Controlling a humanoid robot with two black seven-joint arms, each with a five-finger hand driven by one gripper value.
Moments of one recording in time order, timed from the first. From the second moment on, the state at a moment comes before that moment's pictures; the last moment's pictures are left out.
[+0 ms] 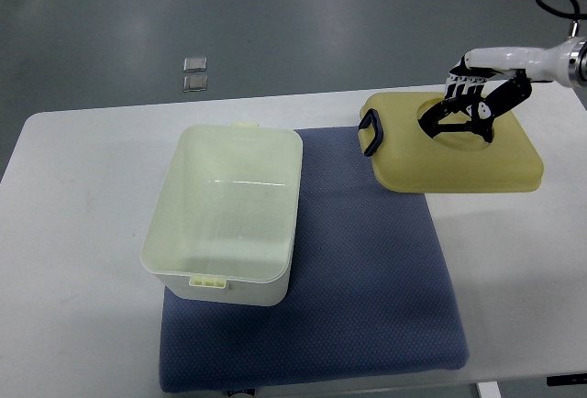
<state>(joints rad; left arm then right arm) -0.05 0.00 -0.02 -0.22 0.02 -0.08 0.16 0.90 -0.75 0.70 1.17 -1.45 0.61 0.10</state>
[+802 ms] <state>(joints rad) -0.05 0.00 -0.02 -0.23 0.02 -0.07 0.16 0.84 -0.55 0.64 1.17 -1.46 0.61 0.10</state>
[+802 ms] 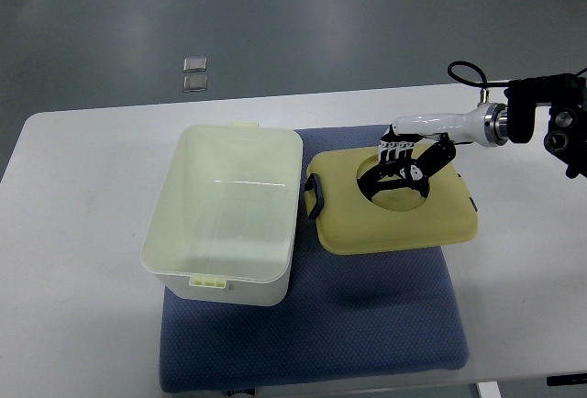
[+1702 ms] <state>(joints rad) -0.05 0.00 -0.02 -0.23 0.02 -0.07 0.16 0.82 -0.51 0.64 1.14 -1.45 0.61 0.10</state>
